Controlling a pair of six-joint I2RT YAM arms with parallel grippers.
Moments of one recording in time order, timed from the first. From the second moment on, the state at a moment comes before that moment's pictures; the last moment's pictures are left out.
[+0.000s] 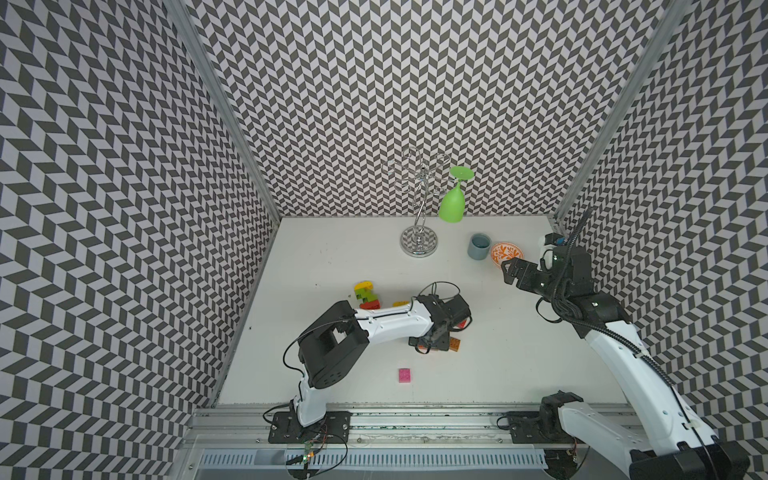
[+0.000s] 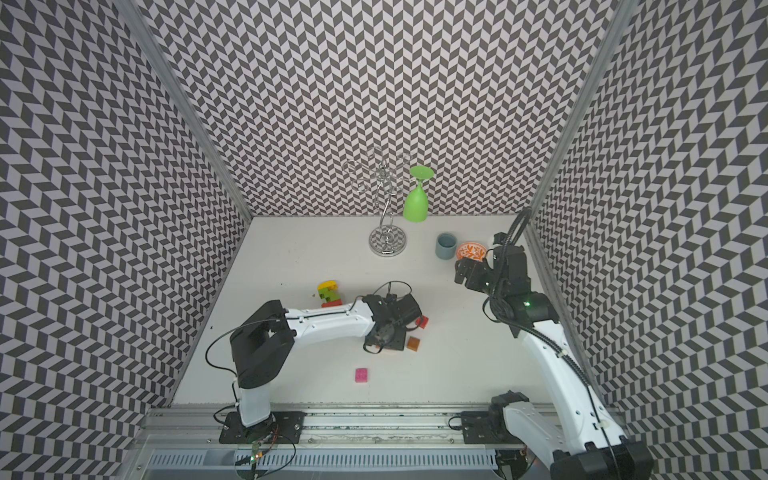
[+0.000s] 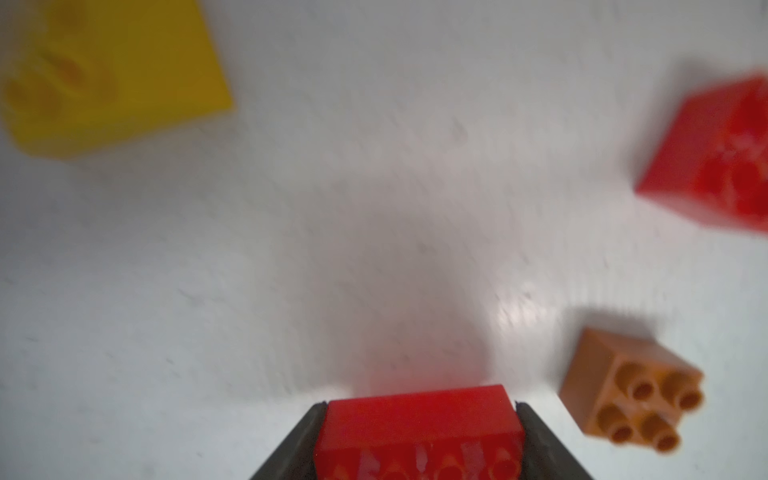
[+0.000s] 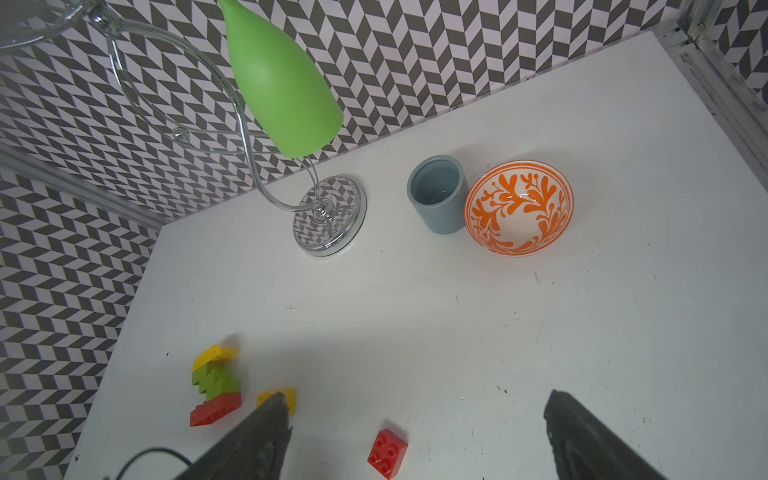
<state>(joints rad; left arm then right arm) -1.00 1.92 1.36 -0.84 -0.17 -0.86 0.15 1.01 0.97 -0.55 -0.08 0.42</state>
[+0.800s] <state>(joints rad) -0.86 1.85 1.40 -0.78 -0.10 -0.74 0.20 1.08 0.95 -0.61 -0.13 0.49</state>
